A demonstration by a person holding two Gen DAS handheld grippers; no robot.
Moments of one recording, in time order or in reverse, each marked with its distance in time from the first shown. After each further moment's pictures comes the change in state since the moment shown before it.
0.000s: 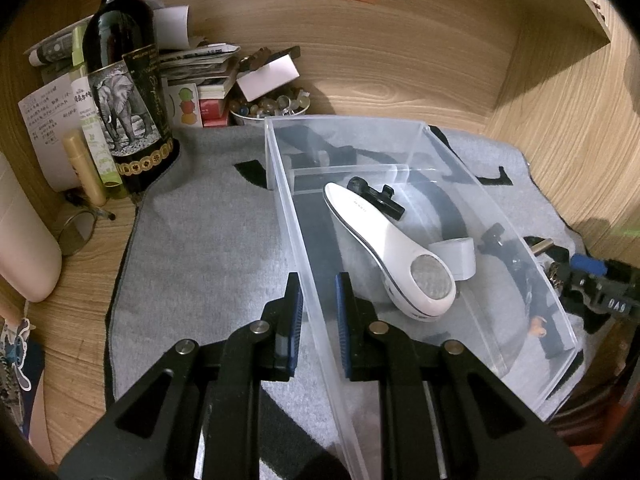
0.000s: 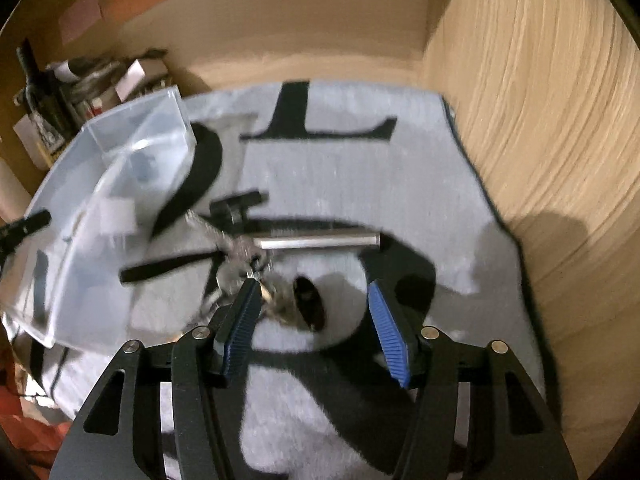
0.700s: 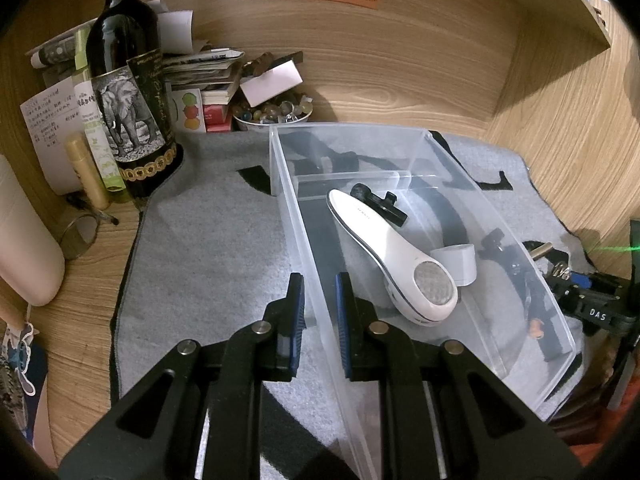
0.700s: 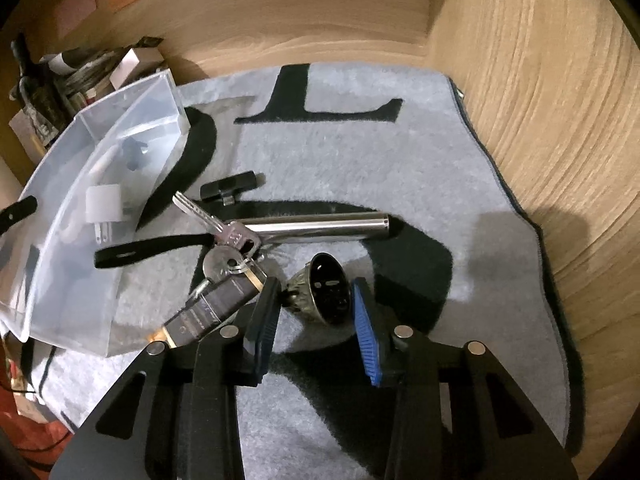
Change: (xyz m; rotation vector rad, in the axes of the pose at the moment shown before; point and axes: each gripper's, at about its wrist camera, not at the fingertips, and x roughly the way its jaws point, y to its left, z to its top) left arm -0.006 0.000 0.001 -0.005 -0.012 0.006; right arm 0.013 -0.001 -0.002 0.011 0.012 0.016
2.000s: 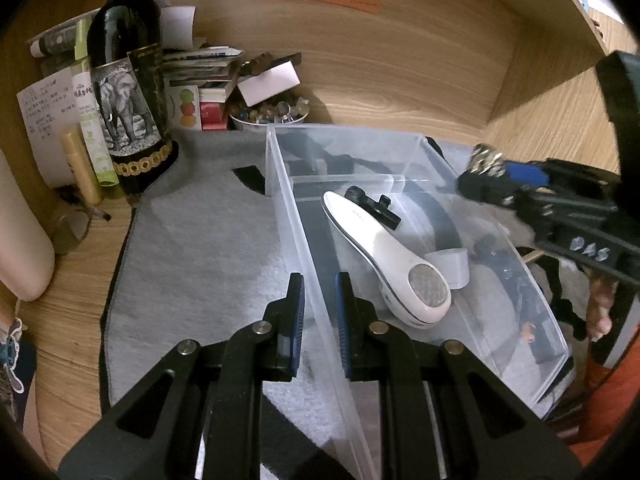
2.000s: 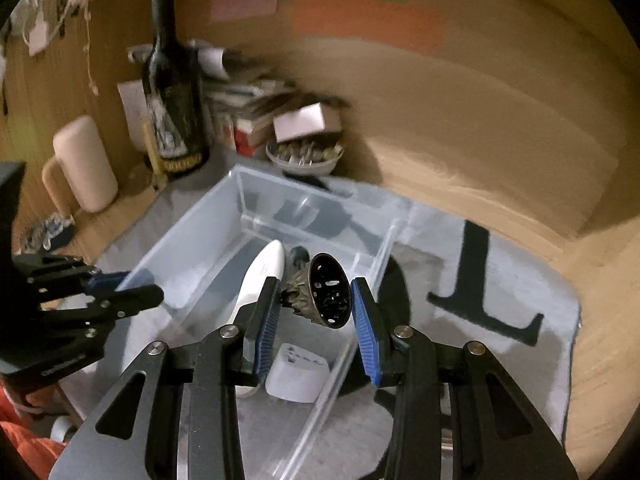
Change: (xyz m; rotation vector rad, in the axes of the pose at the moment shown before) left arm 0.000 0.003 0.000 -0.026 -0.009 -0.043; right arm -0.004 0.158 0.089 -0.430 -0.150 0.196
